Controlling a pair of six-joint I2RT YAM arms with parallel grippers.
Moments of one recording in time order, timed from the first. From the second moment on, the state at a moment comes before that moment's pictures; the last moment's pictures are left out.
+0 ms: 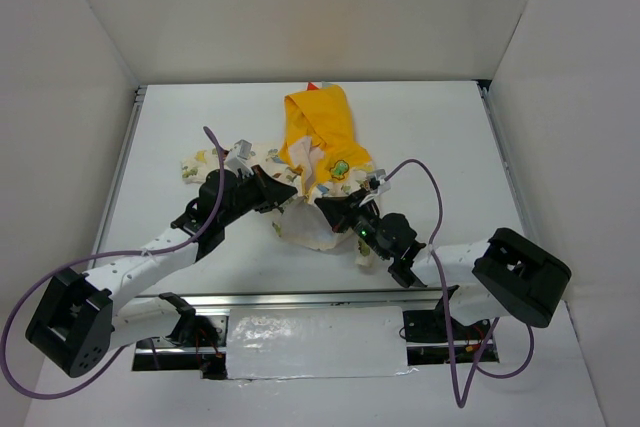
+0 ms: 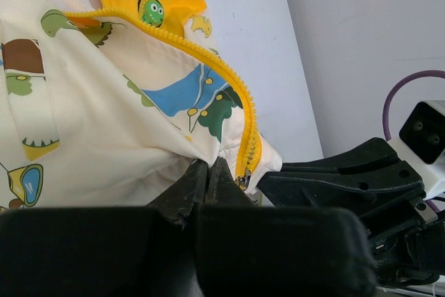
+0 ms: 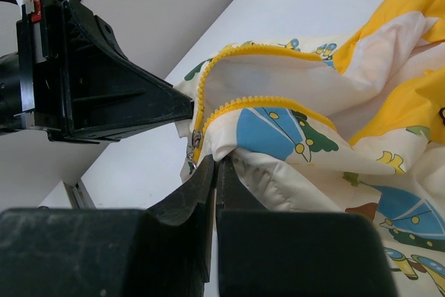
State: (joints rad) left arm -0.54 1.13 0.57 0.30 0.18 -0.87; right arm 0.87 1.35 0.29 1.17 0.17 0.57
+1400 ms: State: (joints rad) left arm -0.54 1.13 0.57 0.30 0.17 -0.87; right arm 0.88 1.37 0.30 1.16 0.18 0.56
